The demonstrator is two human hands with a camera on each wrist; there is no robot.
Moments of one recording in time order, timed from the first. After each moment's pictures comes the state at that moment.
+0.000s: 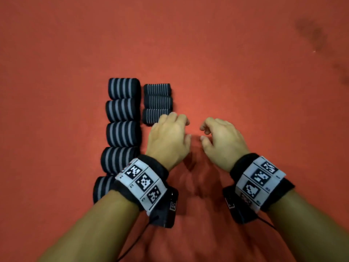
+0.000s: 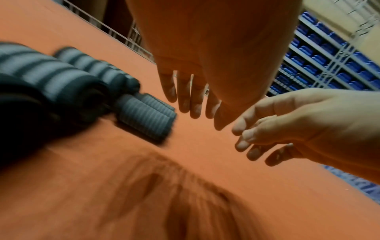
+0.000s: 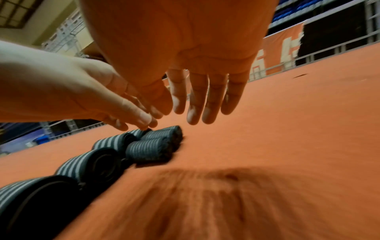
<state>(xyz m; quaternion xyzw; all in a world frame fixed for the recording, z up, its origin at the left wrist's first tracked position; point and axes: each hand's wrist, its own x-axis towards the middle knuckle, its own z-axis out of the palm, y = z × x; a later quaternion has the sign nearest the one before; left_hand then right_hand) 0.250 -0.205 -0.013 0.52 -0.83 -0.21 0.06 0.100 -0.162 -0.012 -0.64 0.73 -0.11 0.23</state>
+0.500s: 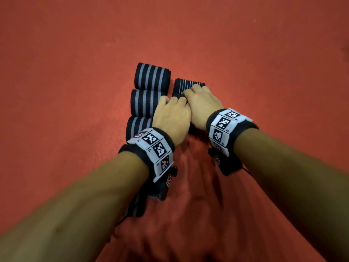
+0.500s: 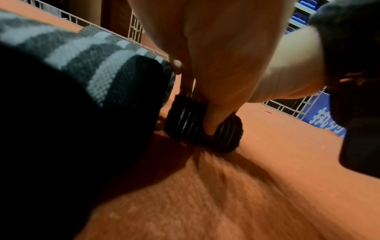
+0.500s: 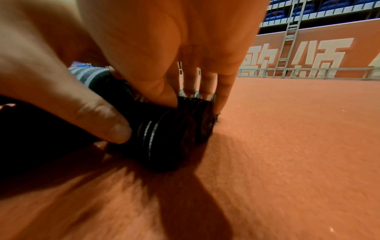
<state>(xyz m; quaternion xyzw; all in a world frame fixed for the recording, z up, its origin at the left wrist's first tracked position) 0.297 -0.292 -0.057 0.53 -0.85 -0.07 -0.04 0.188 -0.320 -0.048 -0.76 0.62 0.07 0.17</state>
